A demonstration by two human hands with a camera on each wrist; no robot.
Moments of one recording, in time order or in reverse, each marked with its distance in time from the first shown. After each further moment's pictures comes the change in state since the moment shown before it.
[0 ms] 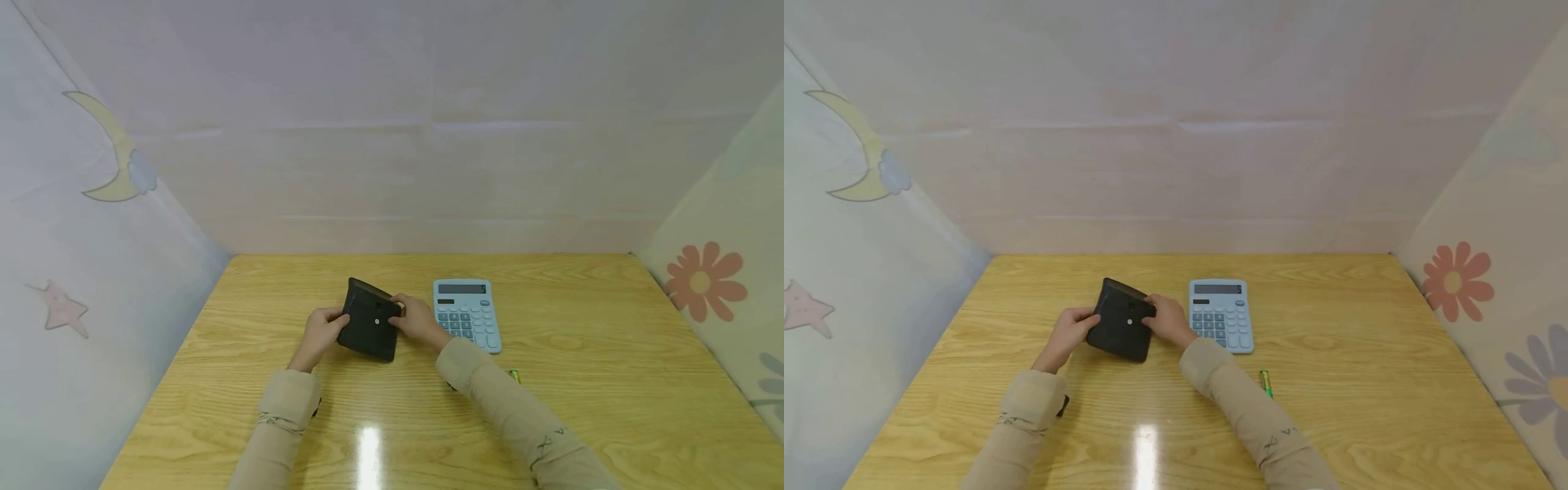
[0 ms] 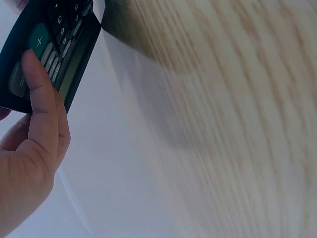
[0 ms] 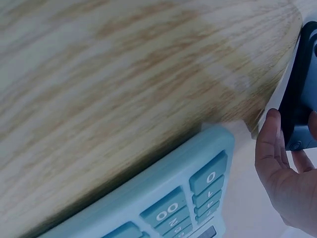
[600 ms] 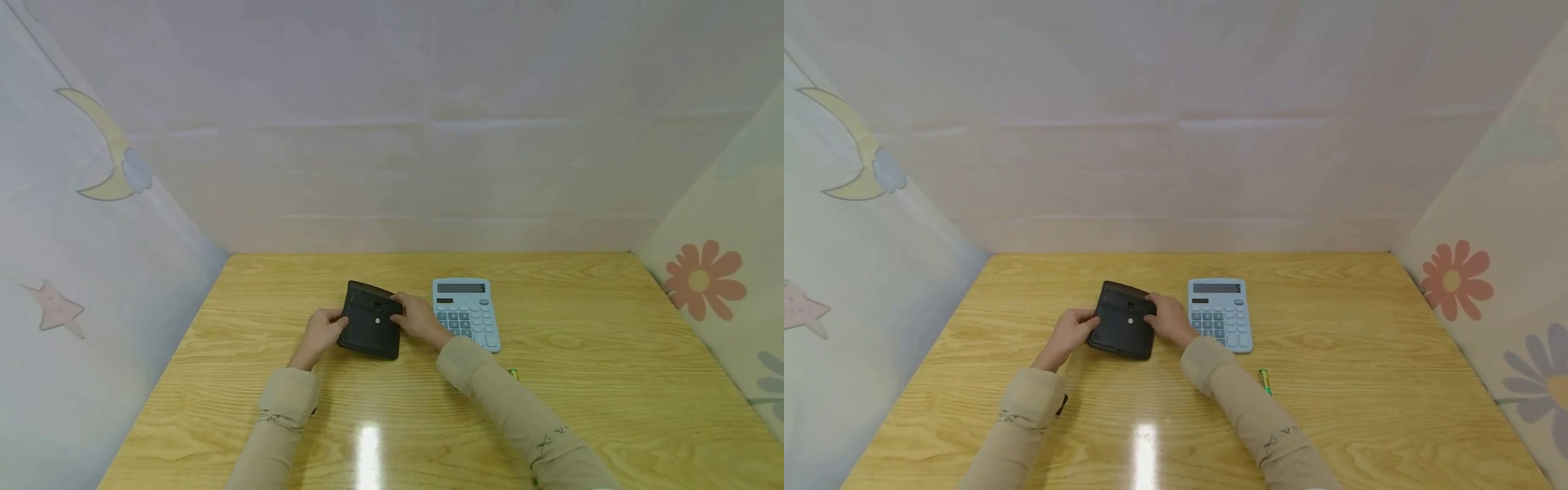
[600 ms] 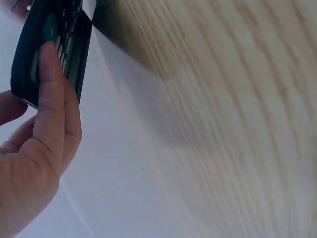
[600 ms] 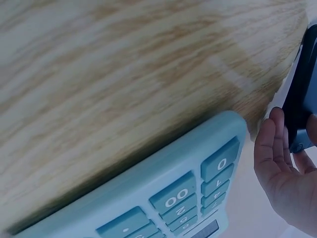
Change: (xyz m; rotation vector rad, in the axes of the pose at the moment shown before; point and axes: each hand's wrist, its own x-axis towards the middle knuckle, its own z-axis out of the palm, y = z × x) left_hand 0.005 -0.003 0.002 0.141 -0.050 -0.047; right_hand 0.000 0.001 -0.003 -0.079 -0.008 -0.035
